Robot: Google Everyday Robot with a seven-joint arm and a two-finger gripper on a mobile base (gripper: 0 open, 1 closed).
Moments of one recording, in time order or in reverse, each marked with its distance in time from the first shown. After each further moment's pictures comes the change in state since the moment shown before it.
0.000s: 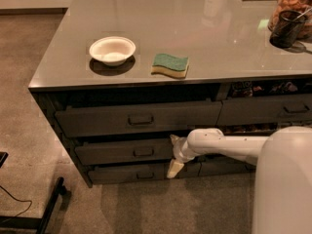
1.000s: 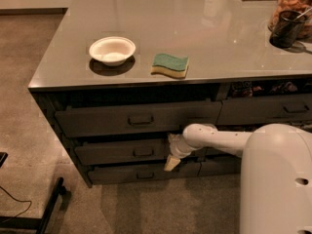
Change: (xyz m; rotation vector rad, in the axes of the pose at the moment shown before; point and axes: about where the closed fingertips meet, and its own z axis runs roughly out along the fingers) arm 0.001 -0.013 0.027 -0.055 0.011 -0.026
